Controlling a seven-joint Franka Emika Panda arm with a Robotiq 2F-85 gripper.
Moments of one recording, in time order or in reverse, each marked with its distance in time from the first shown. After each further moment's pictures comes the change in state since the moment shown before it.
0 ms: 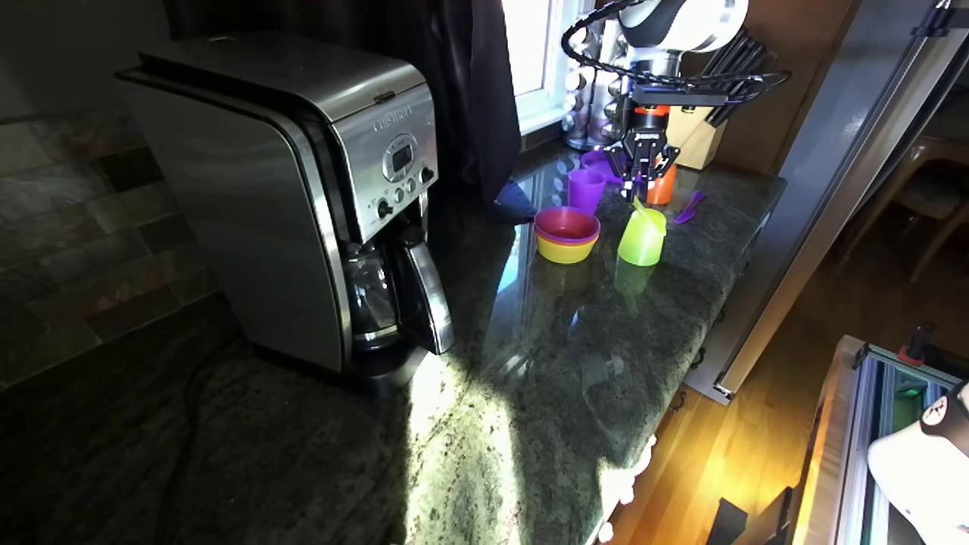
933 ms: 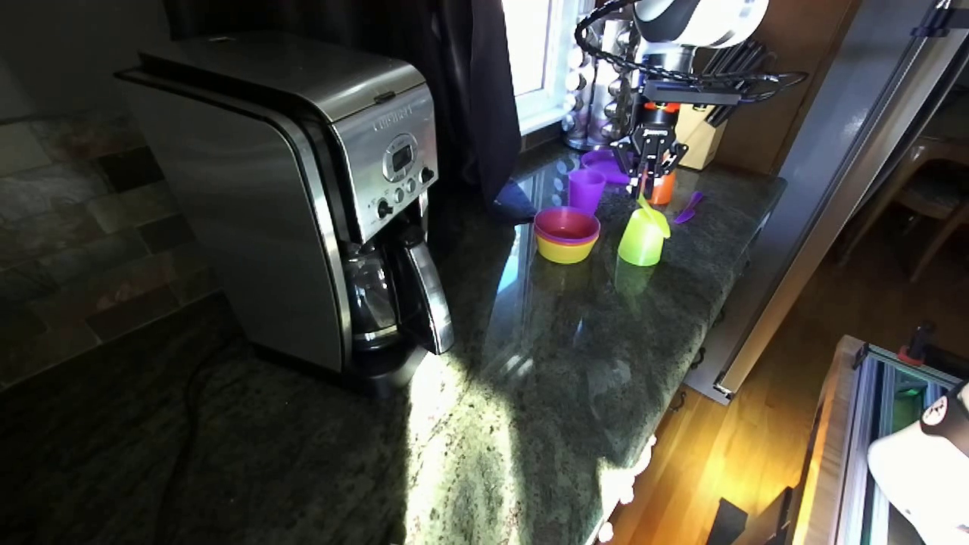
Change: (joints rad) arm 0.000 -0.078 0.000 -0.086 -0.007 0.069 0.000
